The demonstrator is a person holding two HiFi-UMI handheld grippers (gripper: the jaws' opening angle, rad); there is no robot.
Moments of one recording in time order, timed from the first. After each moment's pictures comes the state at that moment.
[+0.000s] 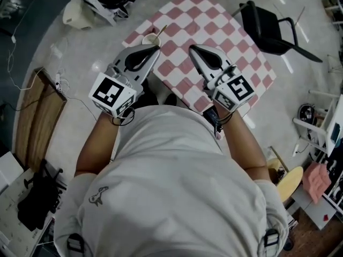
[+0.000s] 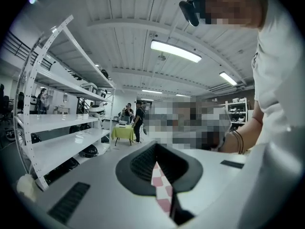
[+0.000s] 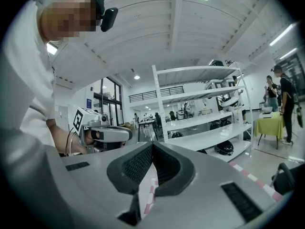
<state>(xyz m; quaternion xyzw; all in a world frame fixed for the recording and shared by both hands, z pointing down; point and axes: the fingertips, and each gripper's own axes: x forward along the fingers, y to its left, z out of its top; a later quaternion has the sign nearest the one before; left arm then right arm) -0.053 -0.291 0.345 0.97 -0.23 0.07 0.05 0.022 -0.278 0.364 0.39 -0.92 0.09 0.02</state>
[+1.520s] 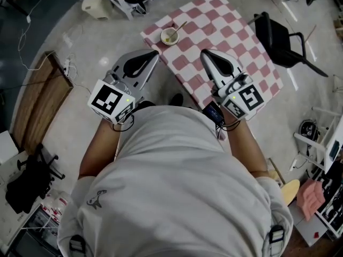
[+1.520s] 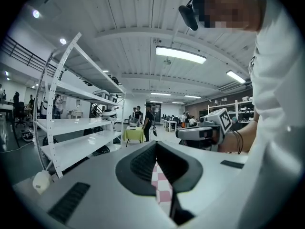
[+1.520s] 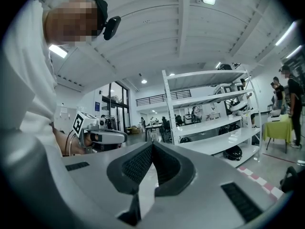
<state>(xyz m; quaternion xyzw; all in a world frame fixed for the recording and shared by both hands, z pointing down) -0.126 -0.232 0.320 0.95 -0.29 0.06 0.04 -0.019 -0.227 0.332 0.35 -0.93 0.07 0.00</state>
